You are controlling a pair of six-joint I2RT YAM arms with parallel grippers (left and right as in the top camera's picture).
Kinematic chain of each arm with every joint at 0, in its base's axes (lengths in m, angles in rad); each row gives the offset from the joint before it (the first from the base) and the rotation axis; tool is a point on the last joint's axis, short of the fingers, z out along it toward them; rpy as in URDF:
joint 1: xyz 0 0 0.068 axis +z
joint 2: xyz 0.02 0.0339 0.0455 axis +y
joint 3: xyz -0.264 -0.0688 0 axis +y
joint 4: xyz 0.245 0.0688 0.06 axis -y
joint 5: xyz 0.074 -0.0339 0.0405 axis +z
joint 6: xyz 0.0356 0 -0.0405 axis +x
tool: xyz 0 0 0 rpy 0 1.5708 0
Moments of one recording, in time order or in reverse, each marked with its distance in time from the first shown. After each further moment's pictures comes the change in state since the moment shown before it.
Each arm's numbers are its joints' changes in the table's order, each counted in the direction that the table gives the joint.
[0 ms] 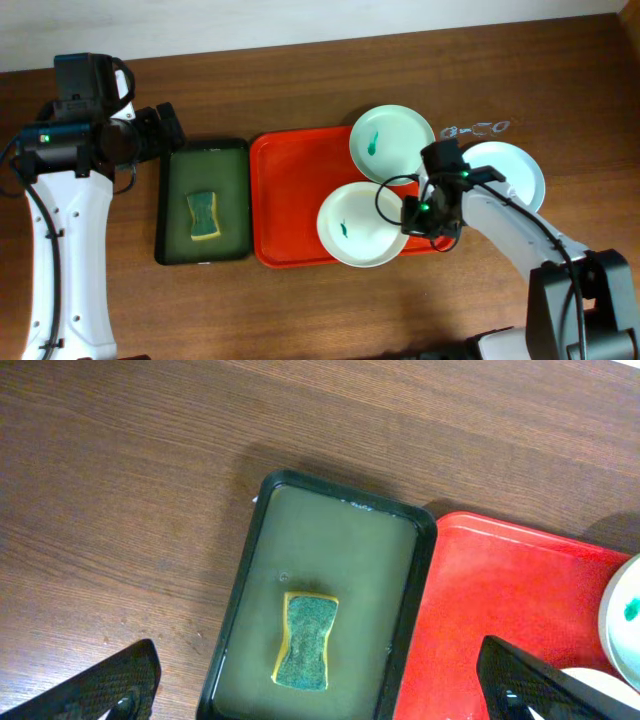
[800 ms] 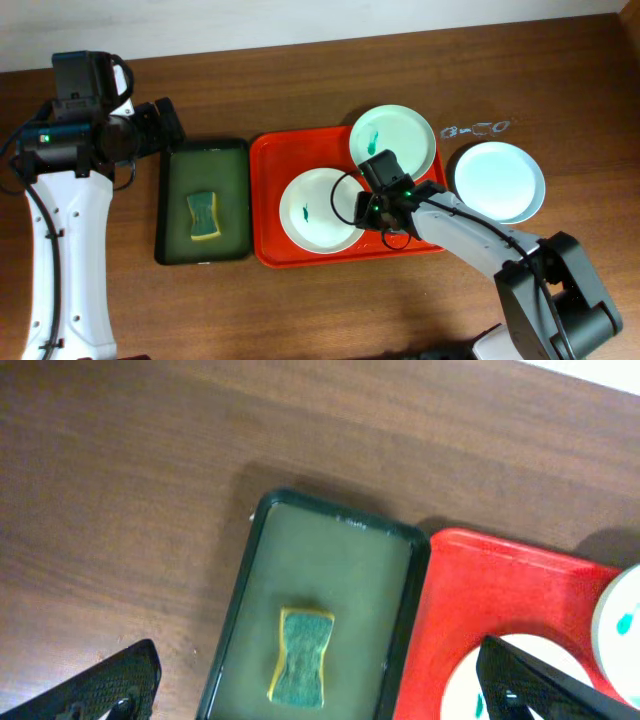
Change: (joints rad) left arm 0.000 0.000 0.000 0.043 0.000 0.000; right arm 0.290 0.075 0.005 0.311 -0.178 0.307
